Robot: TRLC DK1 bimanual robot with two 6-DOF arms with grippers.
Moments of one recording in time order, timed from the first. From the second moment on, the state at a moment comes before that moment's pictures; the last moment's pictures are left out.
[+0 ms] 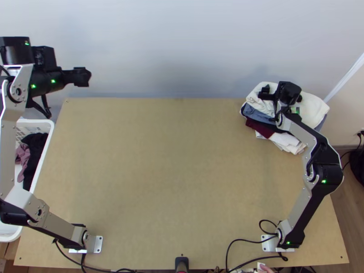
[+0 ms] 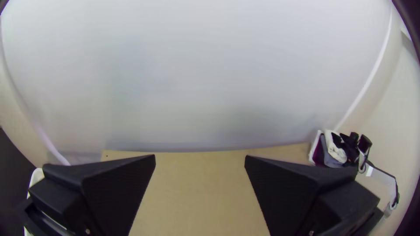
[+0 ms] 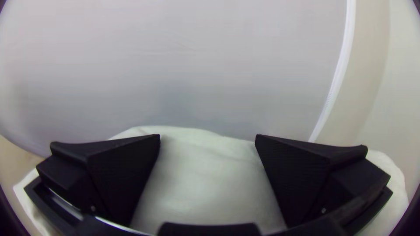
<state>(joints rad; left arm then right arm) -0.01 1.65 2.23 -1.09 0.10 -0.05 -0.05 2.04 1.45 0.37 0.20 -0.07</state>
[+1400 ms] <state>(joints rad) 0.04 0.59 0.74 0.38 -0.41 0.07 -0.07 0.69 0.79 0.52 -0.02 -0.01</state>
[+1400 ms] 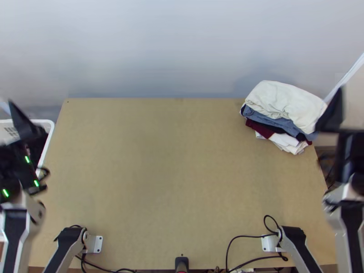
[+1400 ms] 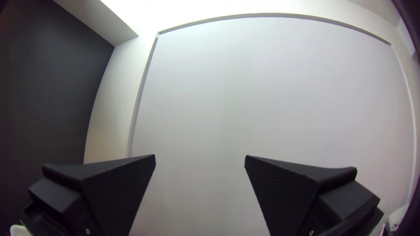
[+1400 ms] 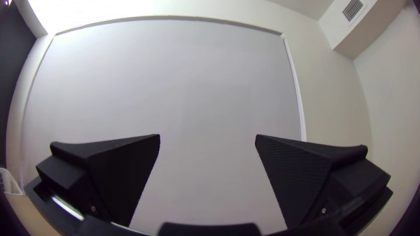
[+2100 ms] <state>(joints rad) 0.07 0.01 0.04 0.21 -0.35 0.06 0.05 0.12 0.01 0.35 -0.01 0.14</state>
